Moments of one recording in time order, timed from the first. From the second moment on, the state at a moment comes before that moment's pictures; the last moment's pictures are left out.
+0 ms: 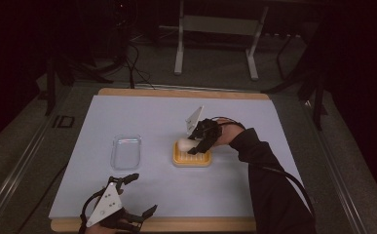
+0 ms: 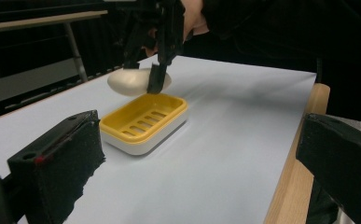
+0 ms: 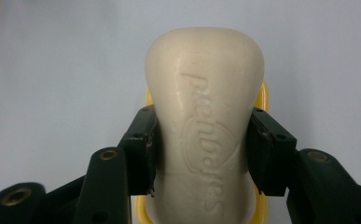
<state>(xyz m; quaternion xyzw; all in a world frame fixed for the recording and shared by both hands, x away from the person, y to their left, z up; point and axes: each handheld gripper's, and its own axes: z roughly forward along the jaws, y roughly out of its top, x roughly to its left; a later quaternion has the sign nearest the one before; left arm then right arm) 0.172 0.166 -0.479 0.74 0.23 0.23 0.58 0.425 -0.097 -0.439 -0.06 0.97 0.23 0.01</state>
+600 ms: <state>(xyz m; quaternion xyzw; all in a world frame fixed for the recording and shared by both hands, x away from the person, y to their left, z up) 0.173 0.166 -0.480 0.75 0.23 0.23 0.58 0.431 -0.099 -0.479 -0.04 0.98 0.18 0.00</state>
